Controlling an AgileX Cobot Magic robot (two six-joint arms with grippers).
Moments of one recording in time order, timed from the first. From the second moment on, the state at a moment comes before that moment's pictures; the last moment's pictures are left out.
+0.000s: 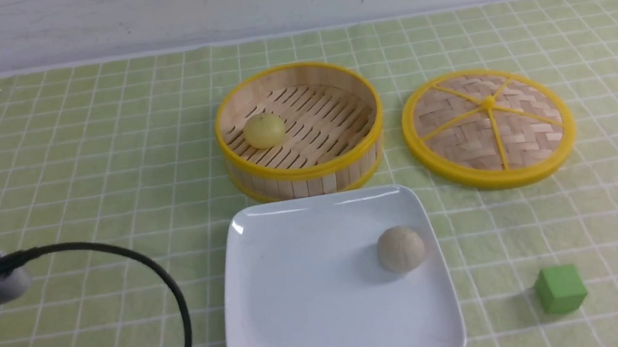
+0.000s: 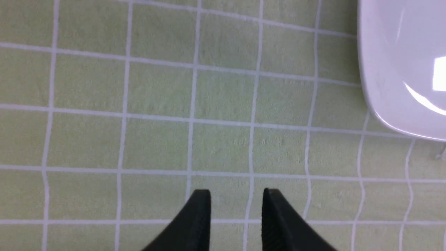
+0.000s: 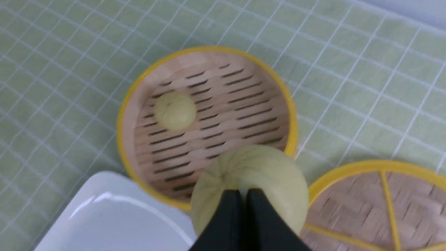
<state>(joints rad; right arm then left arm) 0.21 1.98 -2.28 0.47 1.25 -0.30 0.01 0.79 -0.59 -0.21 1.01 -0.02</state>
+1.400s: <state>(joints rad) 0.41 1.36 -1.30 0.16 1.21 -0.17 0.01 0.96 -0.72 -0.33 0.96 -0.01</state>
